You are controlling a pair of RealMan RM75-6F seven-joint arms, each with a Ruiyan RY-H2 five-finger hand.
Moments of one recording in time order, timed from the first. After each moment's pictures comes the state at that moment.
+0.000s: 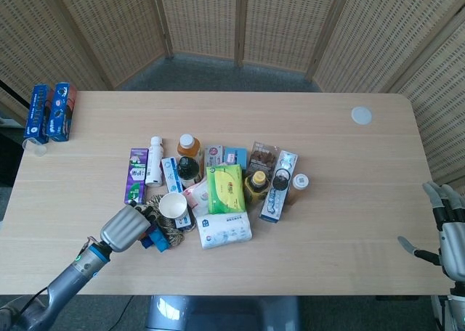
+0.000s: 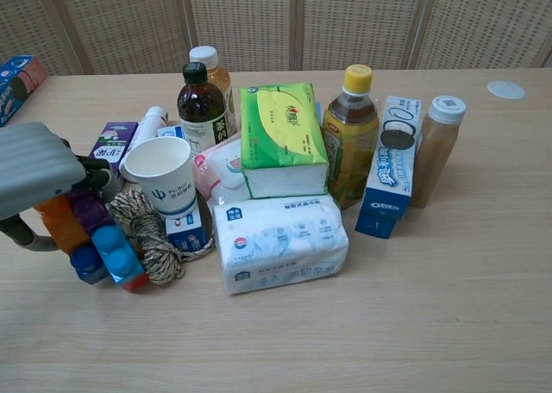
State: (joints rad) left arm -0.47 -1.40 0.05 -1.47 1.68 1.10 0.61; right arm 0.03 -1.03 0.10 -1.69 -1.54 1.59 0.09
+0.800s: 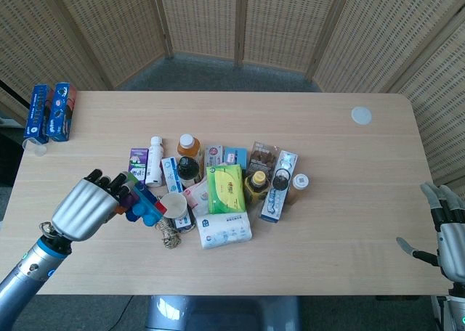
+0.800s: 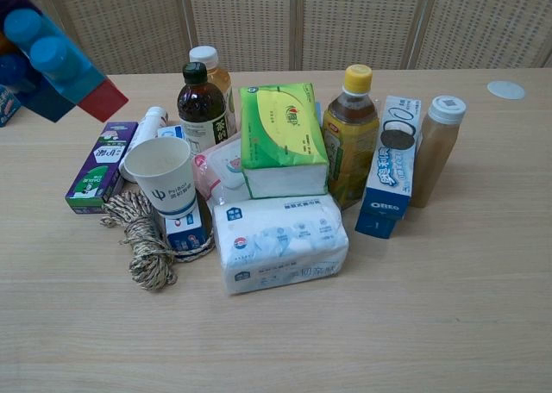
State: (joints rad) left arm -0.45 -0.99 -0.08 -1.91 1.73 1.33 0.57; right arm 0.03 -1.03 0.10 -1.70 -1.55 1.59 0.09
